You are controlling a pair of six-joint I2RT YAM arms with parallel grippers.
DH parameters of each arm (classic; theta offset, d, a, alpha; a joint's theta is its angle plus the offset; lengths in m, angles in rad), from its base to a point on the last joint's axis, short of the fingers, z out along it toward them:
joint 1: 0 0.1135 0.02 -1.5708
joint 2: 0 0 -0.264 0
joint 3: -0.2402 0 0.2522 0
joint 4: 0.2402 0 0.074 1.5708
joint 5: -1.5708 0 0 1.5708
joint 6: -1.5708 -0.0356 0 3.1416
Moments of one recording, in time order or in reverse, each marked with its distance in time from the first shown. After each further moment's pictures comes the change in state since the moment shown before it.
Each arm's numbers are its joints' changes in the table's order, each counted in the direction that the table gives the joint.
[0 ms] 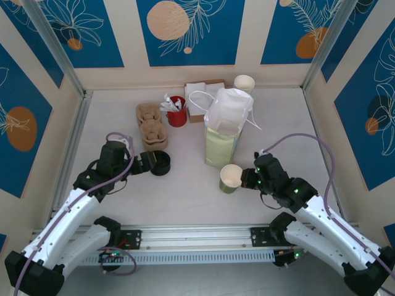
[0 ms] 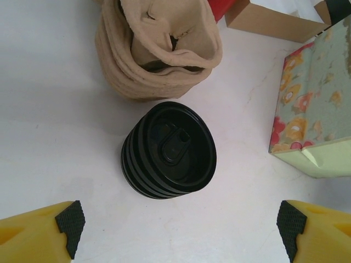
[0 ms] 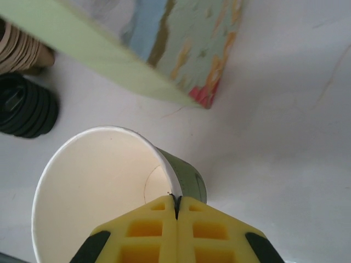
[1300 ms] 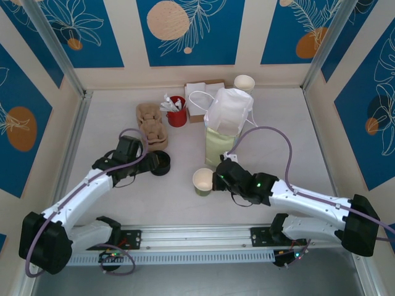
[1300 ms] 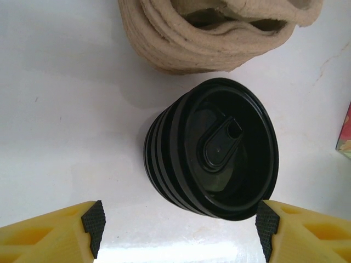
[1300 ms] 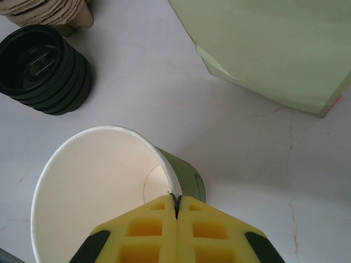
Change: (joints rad) left arm -0.005 0.280 -0.007 -0.060 0.032 0.021; right arm 0.307 0.390 -0.039 -0.317 -0.156 -0.095
